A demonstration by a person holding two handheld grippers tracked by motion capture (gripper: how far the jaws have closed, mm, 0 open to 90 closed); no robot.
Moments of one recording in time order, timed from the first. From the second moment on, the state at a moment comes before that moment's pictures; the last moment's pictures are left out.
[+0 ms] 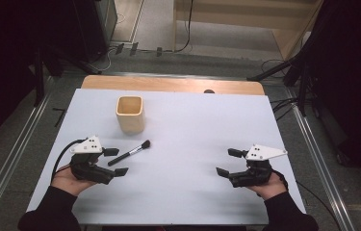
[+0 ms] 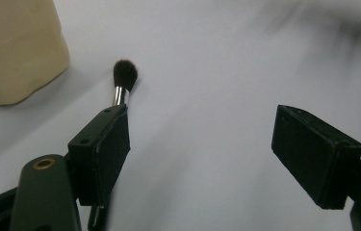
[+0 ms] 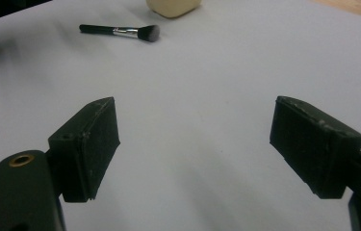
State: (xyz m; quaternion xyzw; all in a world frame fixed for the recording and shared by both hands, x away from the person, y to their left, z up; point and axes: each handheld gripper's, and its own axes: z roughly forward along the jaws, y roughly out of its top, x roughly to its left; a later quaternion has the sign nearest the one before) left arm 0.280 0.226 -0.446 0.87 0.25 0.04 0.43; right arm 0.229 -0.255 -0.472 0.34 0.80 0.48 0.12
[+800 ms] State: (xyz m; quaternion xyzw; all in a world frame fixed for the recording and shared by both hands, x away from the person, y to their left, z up) left arm 0.280 0.226 -0.444 0.87 0.26 0.03 0.43; right arm 0.229 -0.255 -0.473 0.34 0.80 0.48 0.11
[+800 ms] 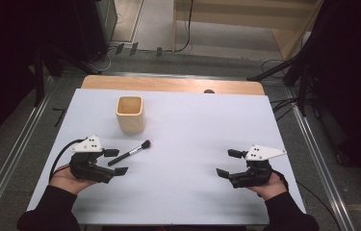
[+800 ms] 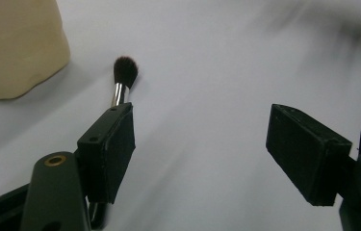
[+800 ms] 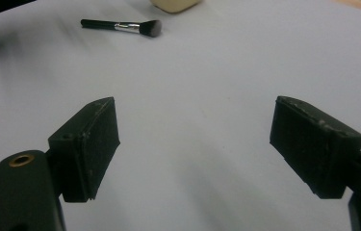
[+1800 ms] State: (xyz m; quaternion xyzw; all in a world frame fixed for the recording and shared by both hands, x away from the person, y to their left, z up) left arm 0.282 0.223 -0.437 0.88 0.26 0.03 0.39; right arm 0.227 -0.255 -0.474 0.34 0.80 0.47 0.11
